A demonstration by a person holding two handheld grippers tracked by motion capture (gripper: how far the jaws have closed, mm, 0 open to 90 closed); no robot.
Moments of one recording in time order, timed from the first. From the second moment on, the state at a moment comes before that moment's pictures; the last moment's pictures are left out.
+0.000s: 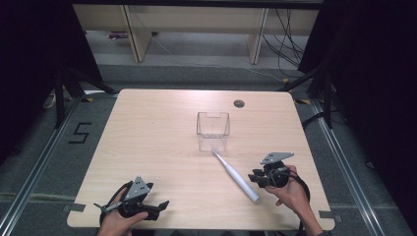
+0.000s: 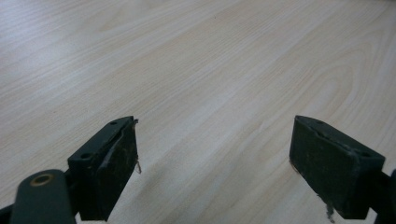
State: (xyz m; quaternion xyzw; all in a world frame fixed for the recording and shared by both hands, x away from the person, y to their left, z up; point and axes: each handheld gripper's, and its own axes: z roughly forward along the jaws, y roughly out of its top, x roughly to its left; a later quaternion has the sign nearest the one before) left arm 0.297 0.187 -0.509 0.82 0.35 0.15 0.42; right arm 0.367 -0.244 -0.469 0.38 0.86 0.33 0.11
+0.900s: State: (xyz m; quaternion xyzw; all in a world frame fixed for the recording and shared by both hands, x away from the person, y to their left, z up) left arm 0.296 0.186 -0.508 0.82 0.36 0.15 0.42; right arm 0.394 -0.182 -0.467 0.36 0.91 0.20 0.07
